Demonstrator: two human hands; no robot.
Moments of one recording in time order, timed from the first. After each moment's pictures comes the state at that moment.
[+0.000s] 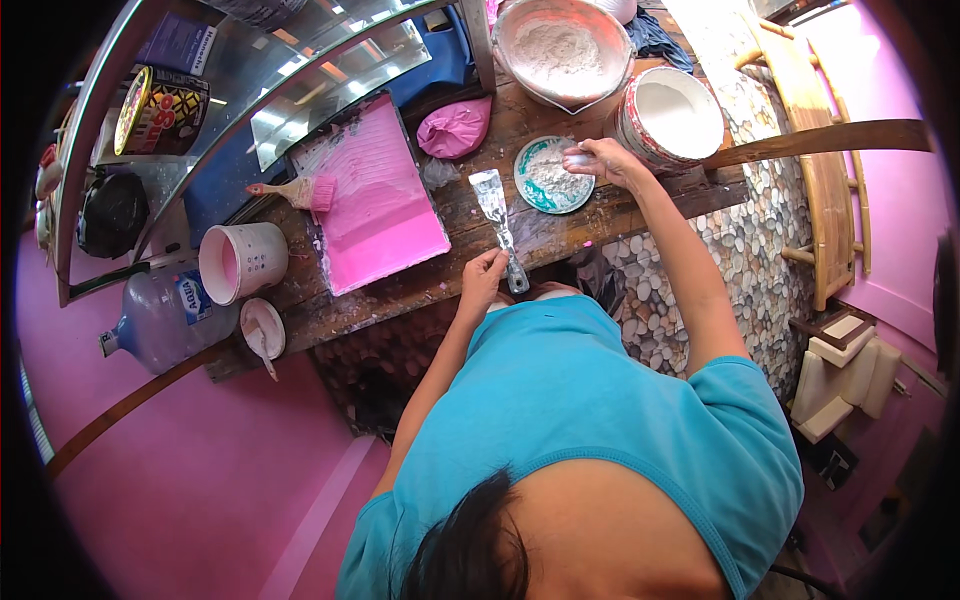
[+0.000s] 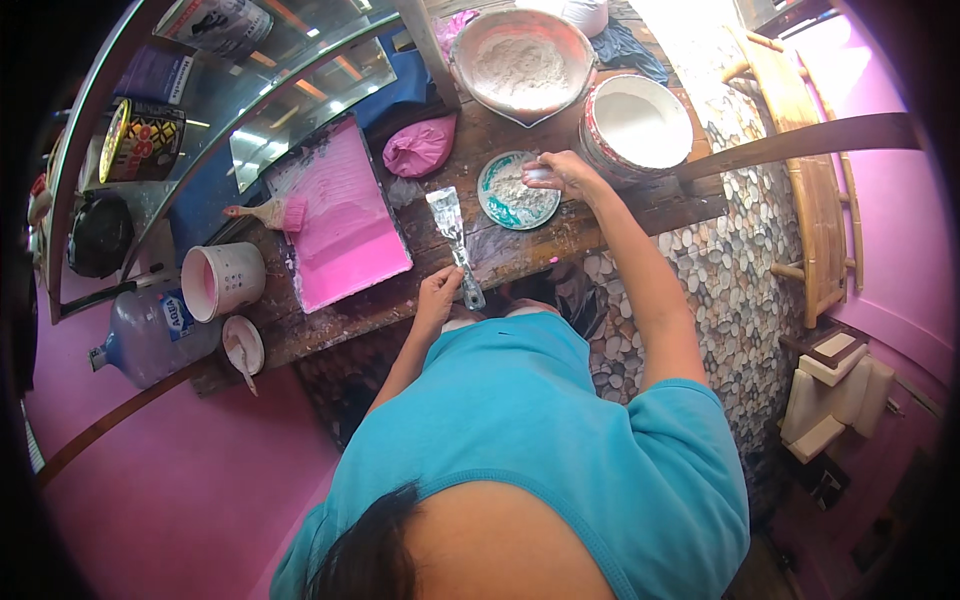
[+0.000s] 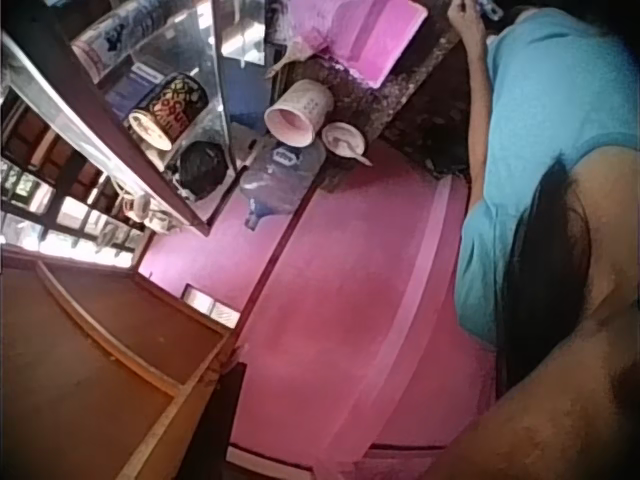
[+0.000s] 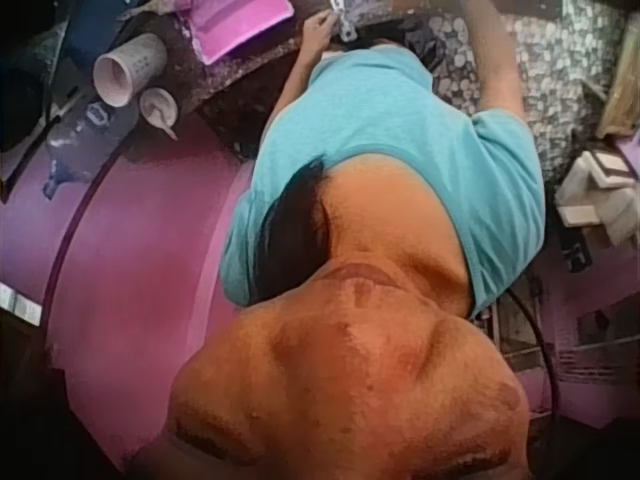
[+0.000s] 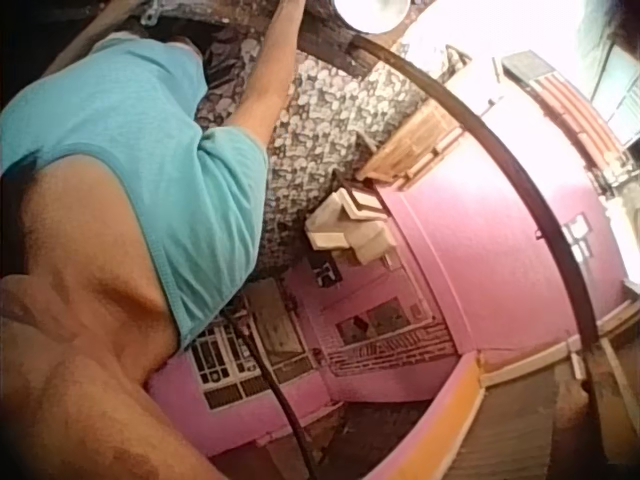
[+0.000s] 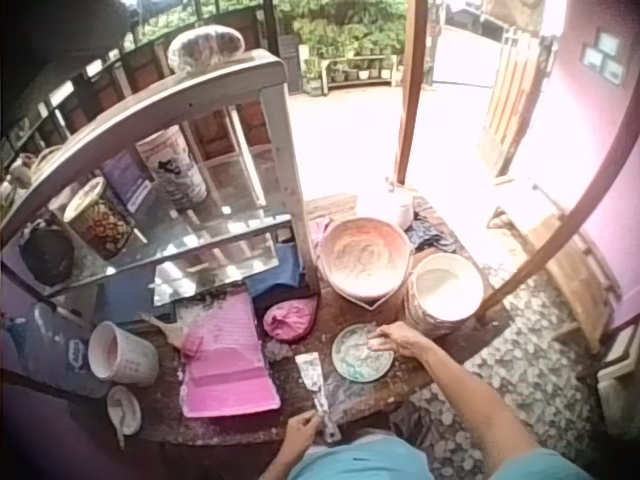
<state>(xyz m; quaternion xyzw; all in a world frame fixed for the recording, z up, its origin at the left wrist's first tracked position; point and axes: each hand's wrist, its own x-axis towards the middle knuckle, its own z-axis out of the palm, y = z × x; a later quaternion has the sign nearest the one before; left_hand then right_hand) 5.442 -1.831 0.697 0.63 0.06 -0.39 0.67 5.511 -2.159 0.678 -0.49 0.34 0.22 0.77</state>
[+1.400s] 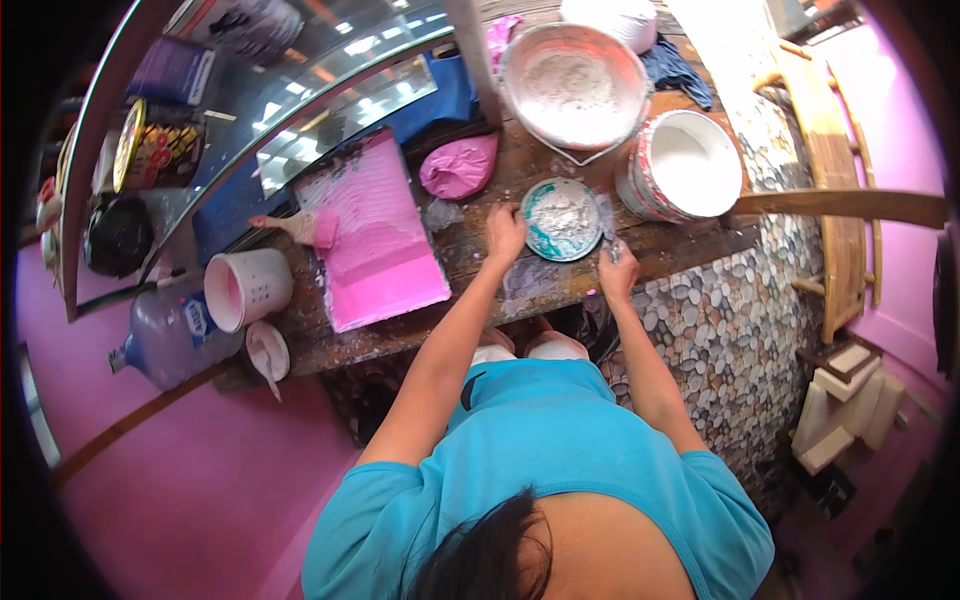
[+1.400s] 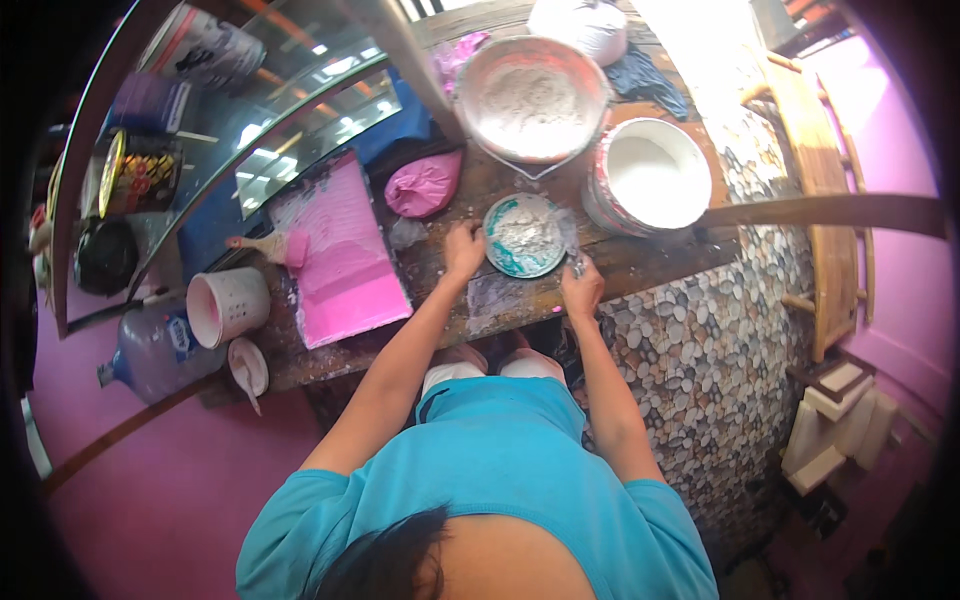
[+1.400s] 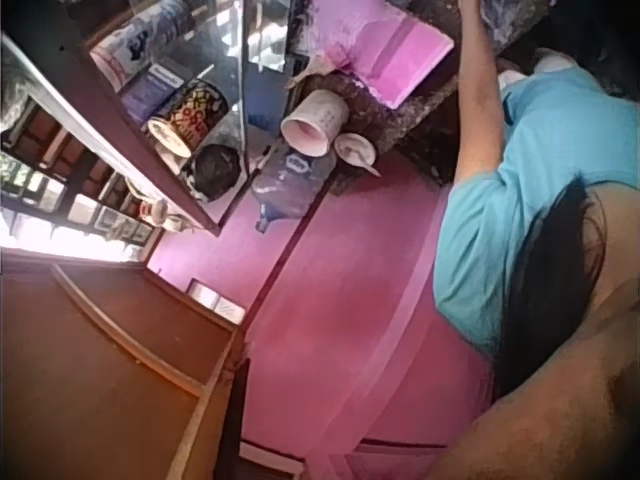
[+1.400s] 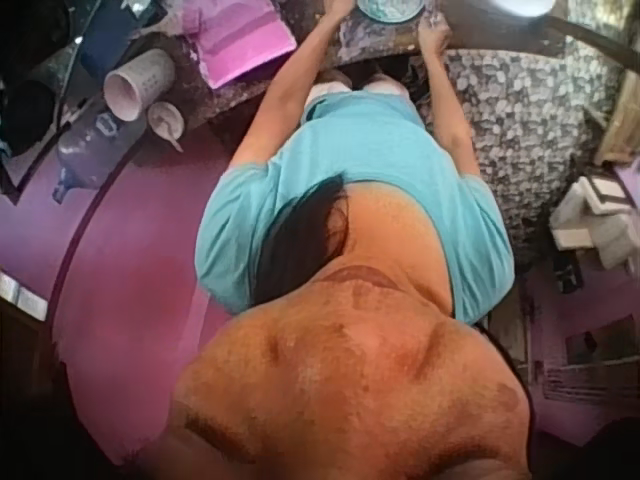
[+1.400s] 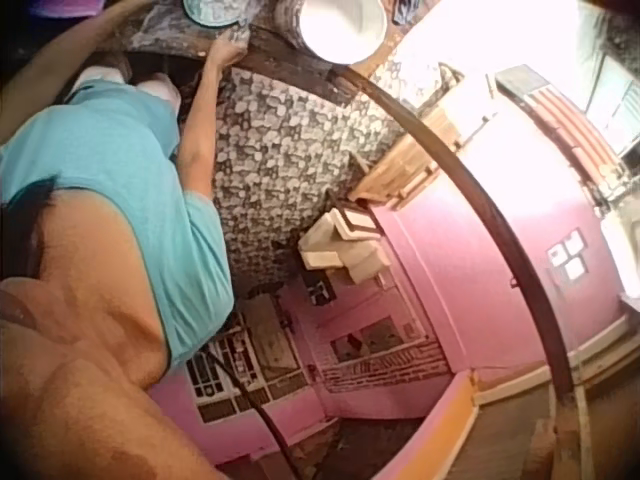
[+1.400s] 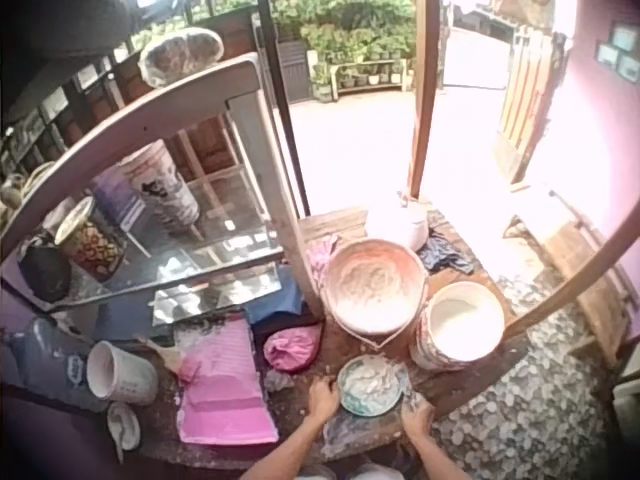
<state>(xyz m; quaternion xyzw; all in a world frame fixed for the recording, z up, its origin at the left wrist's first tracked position) 5.560 -1.934 0.597 0.90 -0.09 -0.15 0.40 5.405 -2.096 0.631 -0.83 0.42 -0.12 0.34</state>
